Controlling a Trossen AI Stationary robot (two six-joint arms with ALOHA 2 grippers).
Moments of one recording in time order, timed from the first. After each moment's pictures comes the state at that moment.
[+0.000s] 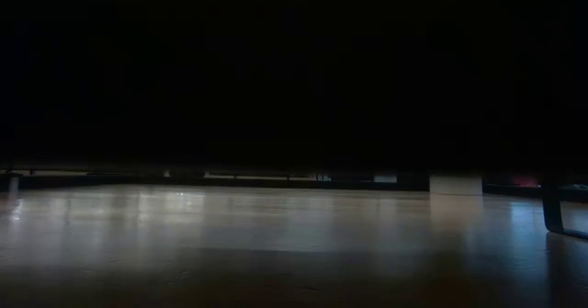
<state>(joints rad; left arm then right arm) -0.15 1.07 0.96 -0.70 0.14 0.01 0.25 2.00 1.15 0.32 -0.33 -0.06</state>
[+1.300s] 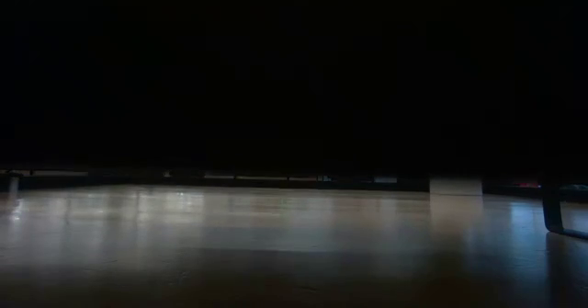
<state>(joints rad) -0.19 1.07 0.96 -0.53 0.14 0.07 0.41 1.32 1.16 -0.87 0.10 0.31</state>
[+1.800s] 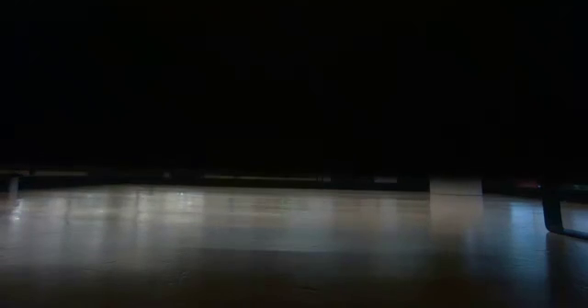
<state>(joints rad) -0.29 1.15 0.96 -0.32 0.11 0.11 0.72 1.28 1.16 -1.09 0.02 0.63</state>
